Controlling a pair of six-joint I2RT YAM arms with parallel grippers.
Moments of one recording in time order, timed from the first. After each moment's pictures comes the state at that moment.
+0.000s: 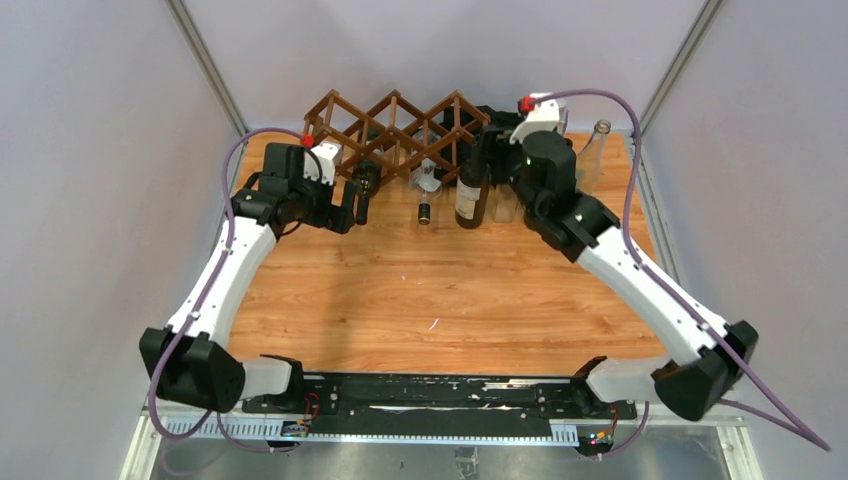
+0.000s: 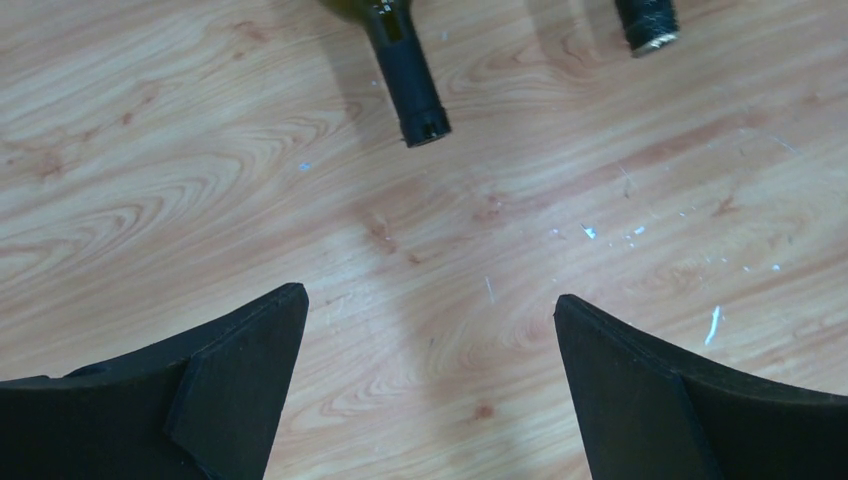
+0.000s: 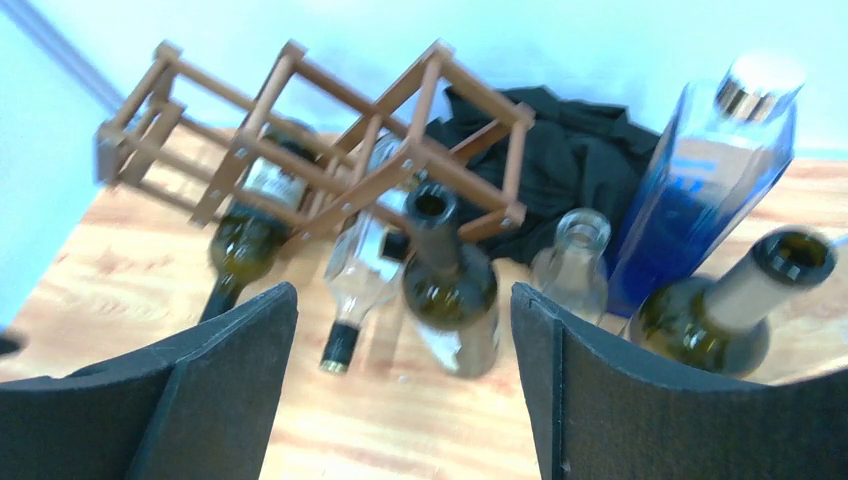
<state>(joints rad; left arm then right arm) -0.19 1.25 1.24 -0.77 0.20 0.11 0.63 1.33 1.40 -0.21 0.41 0.20</state>
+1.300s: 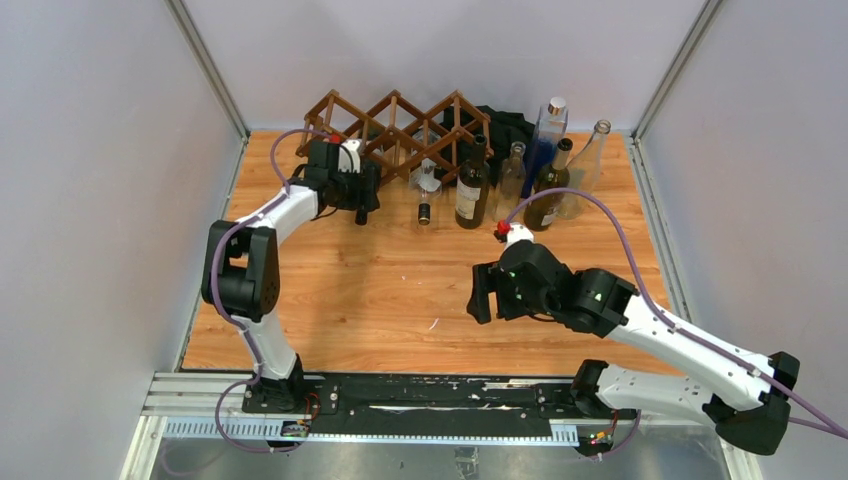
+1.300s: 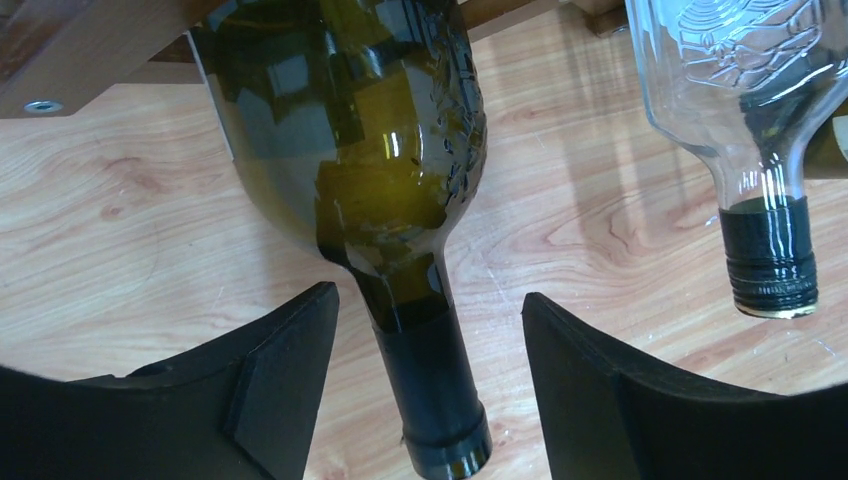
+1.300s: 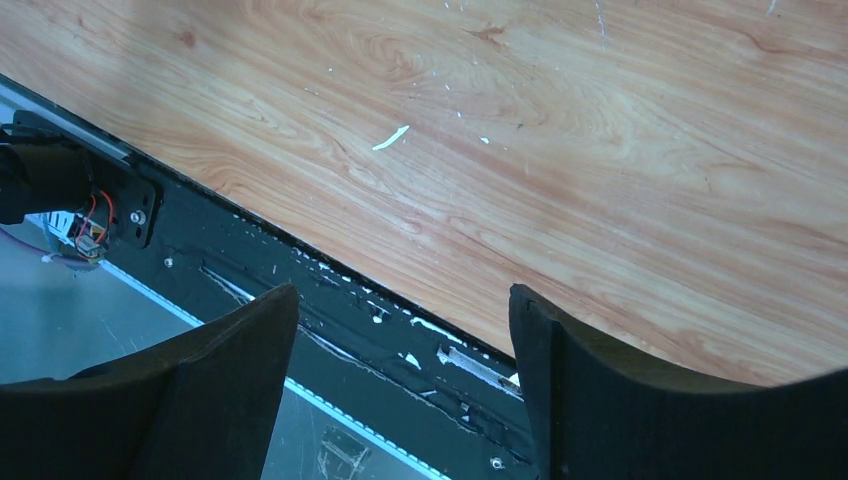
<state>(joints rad) -0.17 1.78 1.24 -0.24 0.26 -0.08 1.02 0.95 0.98 -0.85 0.17 0.64</state>
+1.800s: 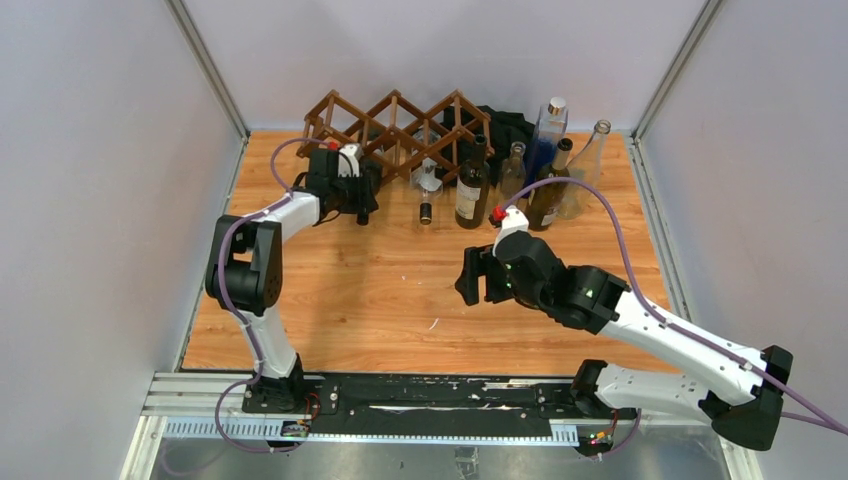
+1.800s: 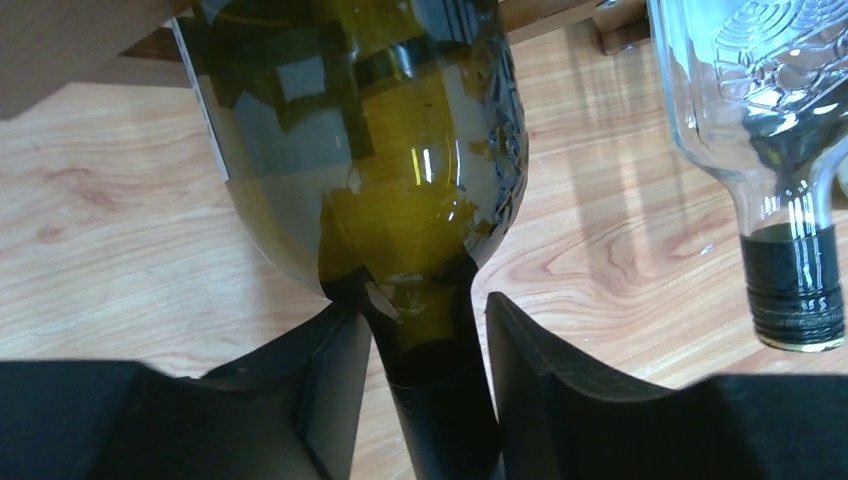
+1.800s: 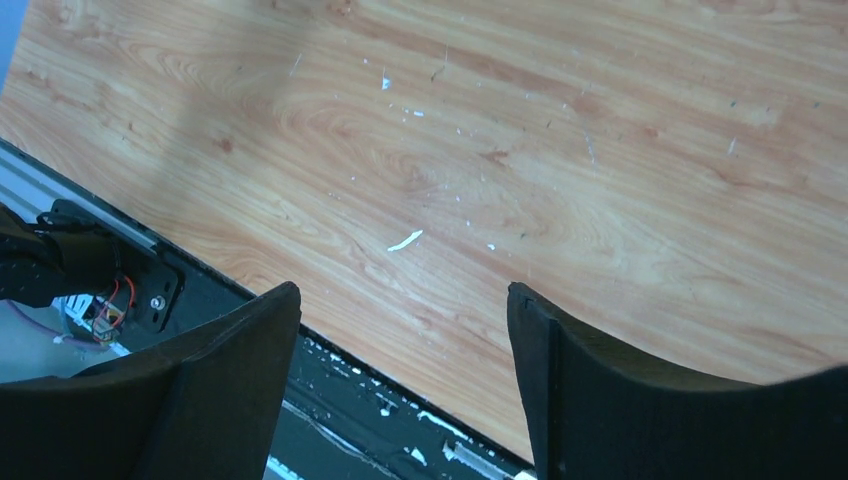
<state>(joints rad) -0.16 1.83 1.18 -0.09 0.31 -0.15 1.02 0.98 0.99 -0.66 0.26 0.59</state>
